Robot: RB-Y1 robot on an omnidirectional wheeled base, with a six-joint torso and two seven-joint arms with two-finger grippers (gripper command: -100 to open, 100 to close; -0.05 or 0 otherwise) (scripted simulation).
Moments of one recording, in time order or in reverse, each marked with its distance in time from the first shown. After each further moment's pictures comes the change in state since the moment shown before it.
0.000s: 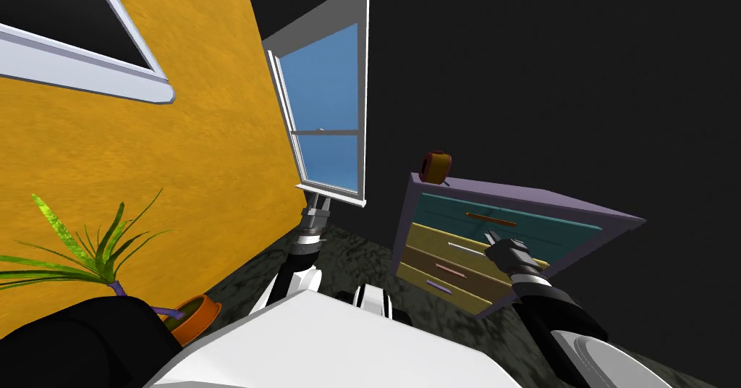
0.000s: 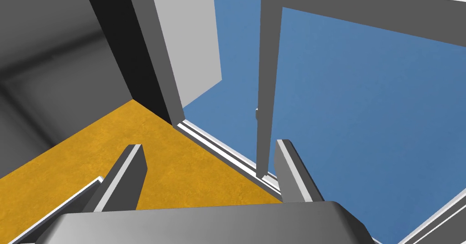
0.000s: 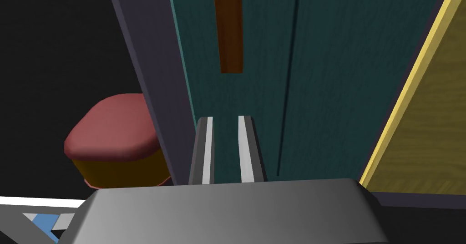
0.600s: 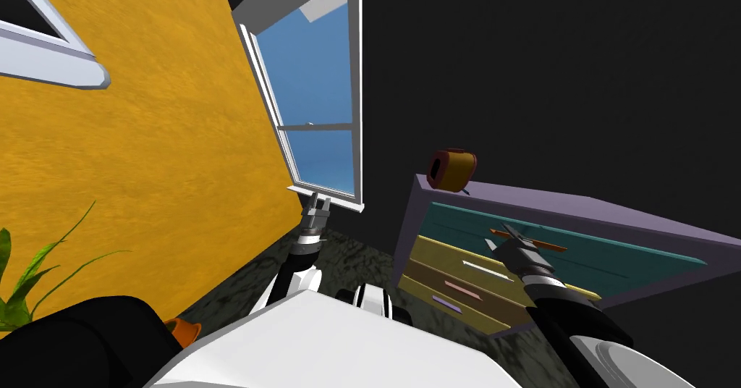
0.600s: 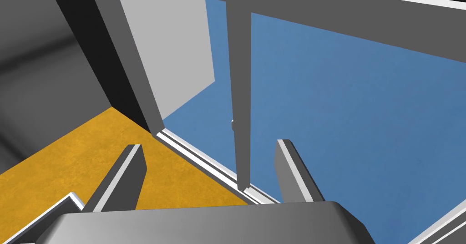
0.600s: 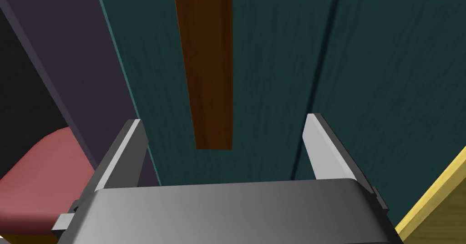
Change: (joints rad) left arm 0.000 0.000 0.000 0.000 0.000 0.000 0.000; right arm 0.022 -0.070 -0.035 0.005 -0.030 -0.008 -0.009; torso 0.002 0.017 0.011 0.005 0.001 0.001
